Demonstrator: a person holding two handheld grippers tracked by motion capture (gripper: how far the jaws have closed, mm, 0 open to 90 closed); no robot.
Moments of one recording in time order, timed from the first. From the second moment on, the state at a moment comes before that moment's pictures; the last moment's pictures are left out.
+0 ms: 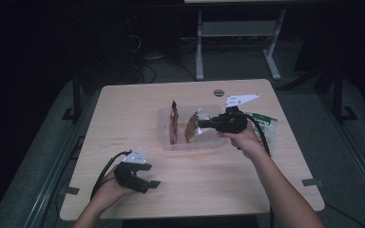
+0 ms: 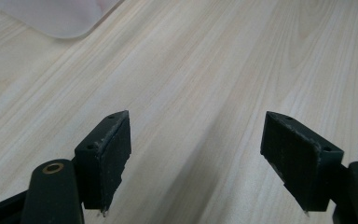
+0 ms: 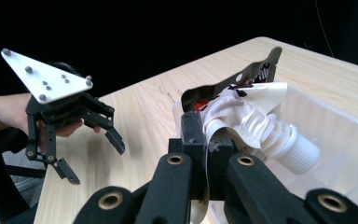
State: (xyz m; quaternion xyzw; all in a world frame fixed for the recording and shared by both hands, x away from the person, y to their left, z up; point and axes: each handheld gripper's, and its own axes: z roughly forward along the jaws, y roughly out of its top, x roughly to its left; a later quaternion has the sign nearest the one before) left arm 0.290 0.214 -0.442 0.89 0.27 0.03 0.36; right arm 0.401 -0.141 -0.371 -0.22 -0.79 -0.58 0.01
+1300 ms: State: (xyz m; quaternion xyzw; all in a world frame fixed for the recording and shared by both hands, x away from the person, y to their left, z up) left arm 0.290 0.211 -0.444 0.89 0.27 0.02 0.36; right arm 0.405 -0.128 -0.397 -0.25 -0.80 -0.55 0.00
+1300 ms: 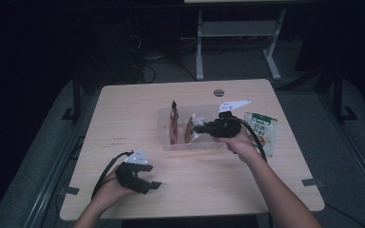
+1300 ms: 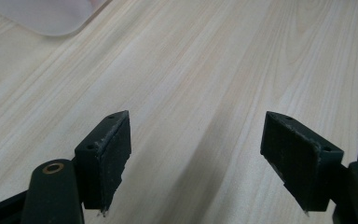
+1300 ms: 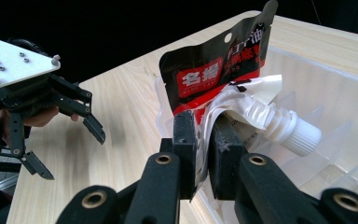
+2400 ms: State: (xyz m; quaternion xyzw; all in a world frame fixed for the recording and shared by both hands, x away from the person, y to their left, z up) left arm 0.290 0.211 -0.444 0.90 0.26 0.02 0.36; right arm 0.388 -0.136 -0.394 -0.24 -0.82 -0.52 -0.01
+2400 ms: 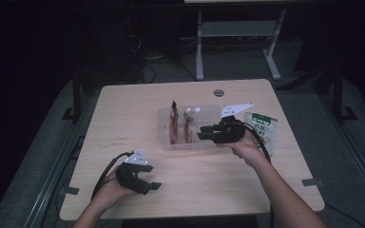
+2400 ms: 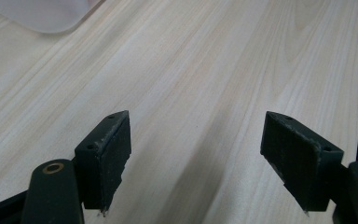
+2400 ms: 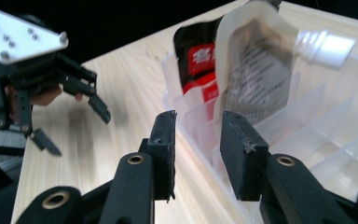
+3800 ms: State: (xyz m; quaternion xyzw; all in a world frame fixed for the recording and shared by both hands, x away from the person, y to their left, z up) left arm 0.288 0.207 -0.445 0.90 0.25 0.02 0.36; right arm 0.382 -0.273 -0.428 -0.38 -0.83 -0.37 -0.13
